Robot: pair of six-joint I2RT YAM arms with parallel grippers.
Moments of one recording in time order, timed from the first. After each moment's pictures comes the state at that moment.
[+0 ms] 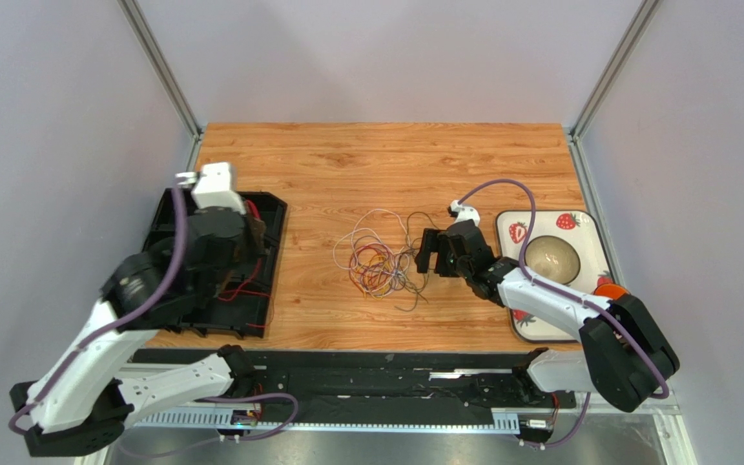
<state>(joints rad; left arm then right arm) -0.88 0.86 1.44 -1.11 -0.72 -0.59 0.61 1.29 0.61 -0.03 0.15 0.56</state>
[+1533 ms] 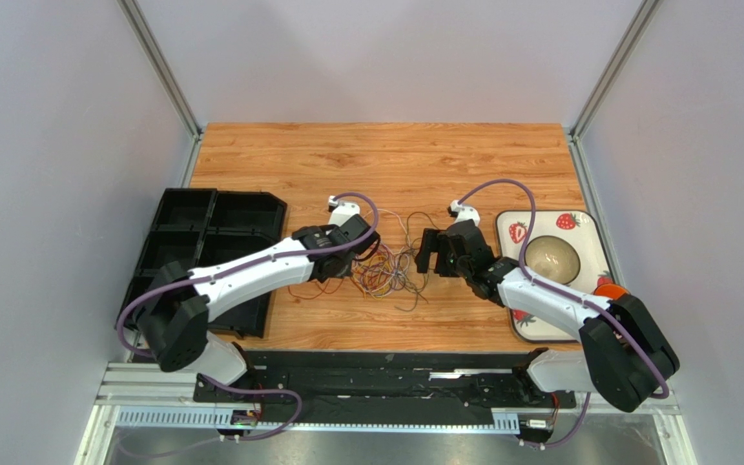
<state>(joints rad) -0.89 1.47 1.07 -0.74 -0.54 -0.64 0.61 1.29 0.61 -0.03 0.15 0.56</state>
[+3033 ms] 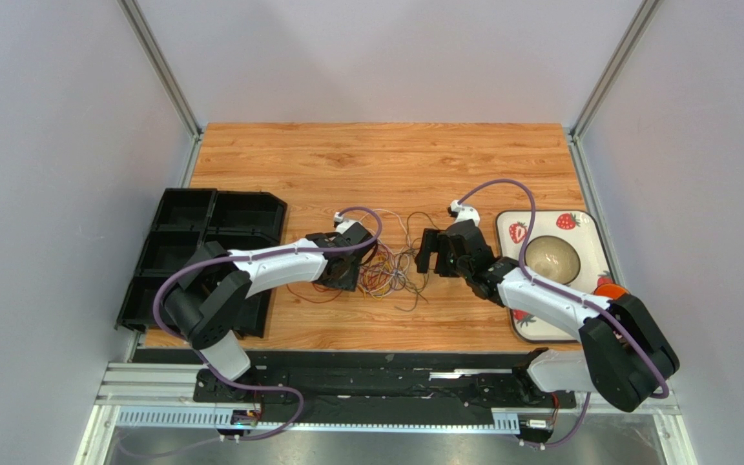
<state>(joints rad) -0.82 1.66 0.96 -0.55 -0.37 -0.57 0.61 1.29 0.61 -0.03 0.15 0.56</state>
